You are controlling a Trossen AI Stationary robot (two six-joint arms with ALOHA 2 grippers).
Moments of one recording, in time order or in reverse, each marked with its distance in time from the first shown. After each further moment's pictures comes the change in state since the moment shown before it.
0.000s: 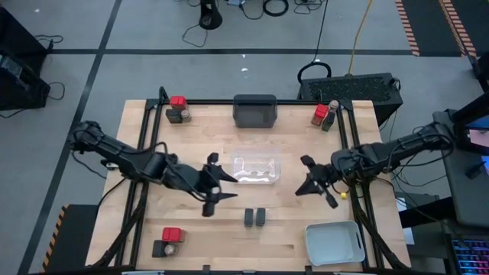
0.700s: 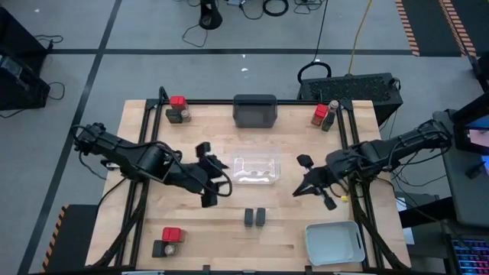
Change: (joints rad) left arm 0.009 0.099 0.340 -0.627 -0.147 -0.179; right arm 0.025 0.153 0.256 -0.224 0.064 -0.143
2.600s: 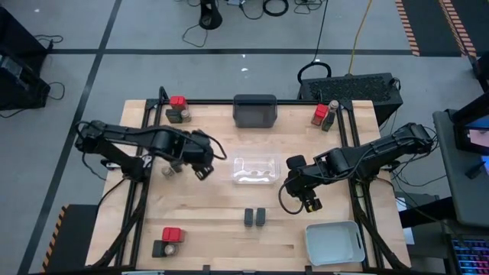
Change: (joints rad) left arm 0.250 -0.006 -0.041 -0.523 0.155 -0.516; right arm -0.011 0.380 0.307 -0.541 0.117 0.005
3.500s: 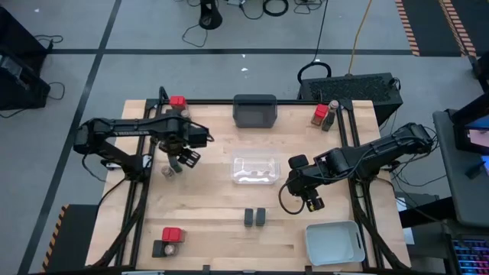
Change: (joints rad) left arm 0.306 -0.057 -0.310 -0.129 0.284 -0.042; right arm 0.000 0.000 -0.001 -0.055 0.000 -0.003
